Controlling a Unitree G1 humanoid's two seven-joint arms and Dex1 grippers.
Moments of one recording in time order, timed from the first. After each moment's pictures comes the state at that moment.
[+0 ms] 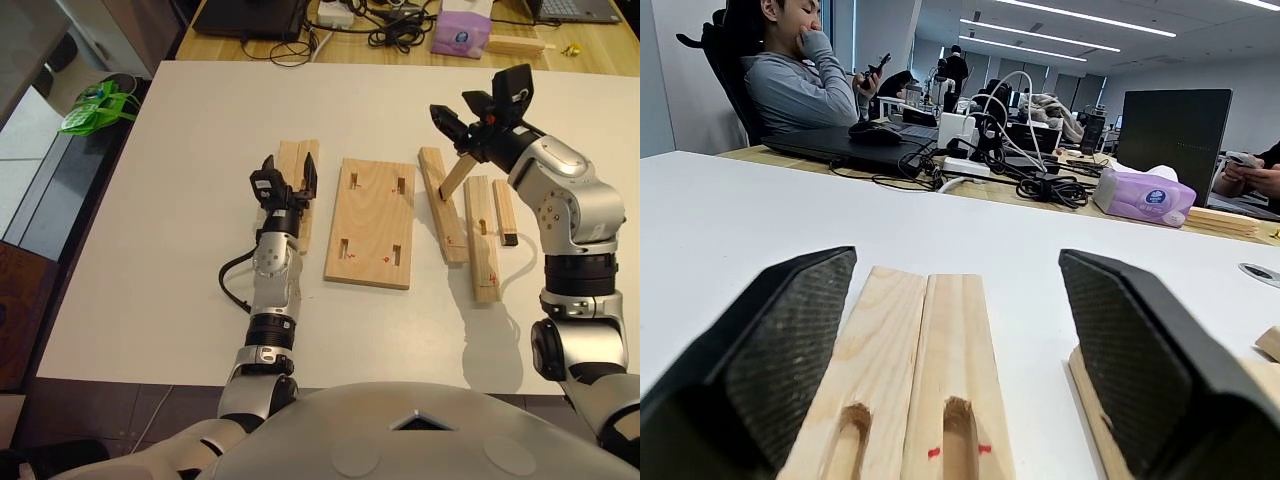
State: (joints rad) left arm -0.16 -0.04 0.07 0.44 -0.11 -0.35 -0.09; right arm -0.47 -0.32 0.00 0.01 0.36 0.65 0.40
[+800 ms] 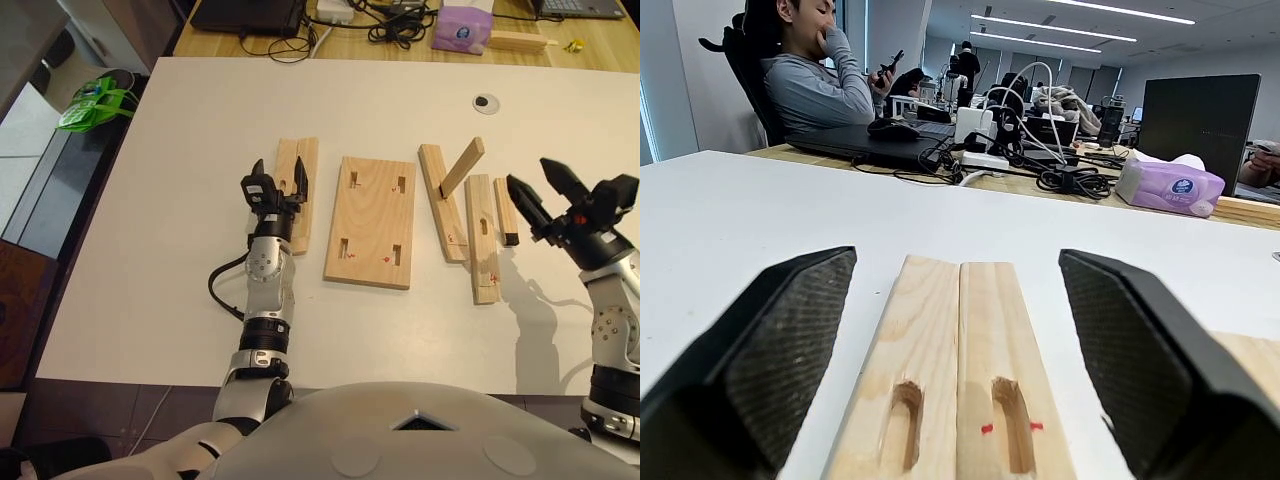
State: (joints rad) left arm -0.14 -0.02 0.08 0.44 -0.10 -0.37 -0.08; right arm 0.15 -0.40 -0.28 -0.20 0.46 0.21 0.73
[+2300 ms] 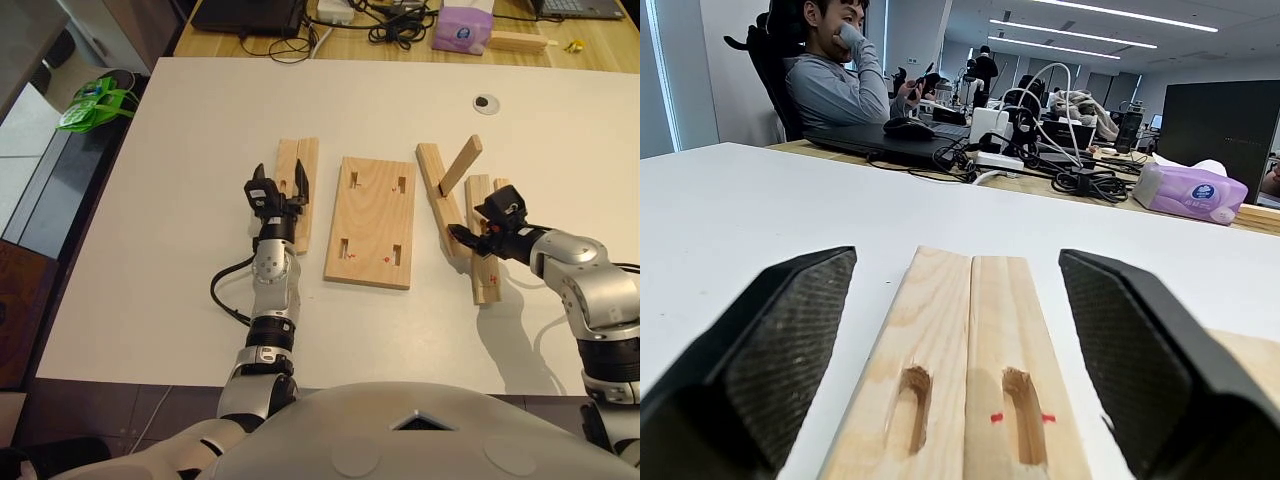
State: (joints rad) left arm -0.16 -0.04 0.10 0.53 -0.09 -0.45 -0.04; right arm -0.04 -0.56 0.11 -0.29 0.21 0.82 0.52
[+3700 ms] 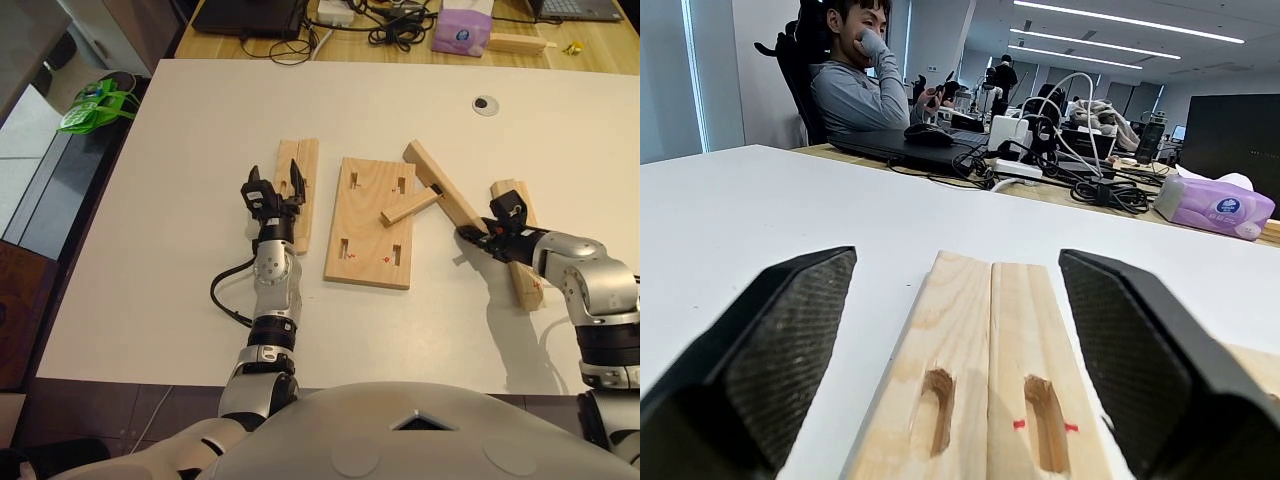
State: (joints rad) left arm -0.17 -0.05 0.10 0.56 -0.09 -0.49 0.01; right arm -0.08 -0.48 0.02 -0.09 0.30 0.83 0.58
